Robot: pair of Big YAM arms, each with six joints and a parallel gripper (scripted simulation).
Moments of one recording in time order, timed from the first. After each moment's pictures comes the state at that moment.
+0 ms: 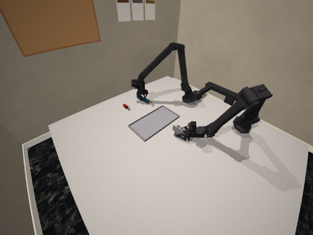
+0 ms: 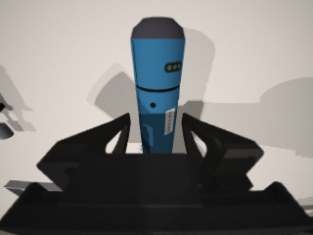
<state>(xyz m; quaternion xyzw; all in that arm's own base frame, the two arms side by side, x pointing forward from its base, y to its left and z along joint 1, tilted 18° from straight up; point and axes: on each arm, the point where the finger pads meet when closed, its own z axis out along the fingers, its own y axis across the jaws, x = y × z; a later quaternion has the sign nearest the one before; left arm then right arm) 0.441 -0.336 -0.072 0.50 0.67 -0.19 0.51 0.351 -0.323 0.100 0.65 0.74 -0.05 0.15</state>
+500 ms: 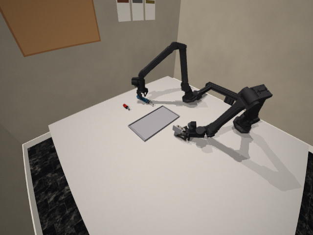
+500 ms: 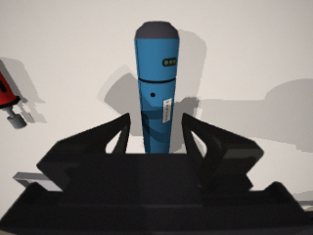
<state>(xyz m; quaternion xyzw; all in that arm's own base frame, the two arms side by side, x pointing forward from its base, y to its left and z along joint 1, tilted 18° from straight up) 0.441 -0.336 -0.072 0.50 0.67 -0.19 0.51 0.347 -0.317 0.119 0.65 0.74 -0.05 0.16</state>
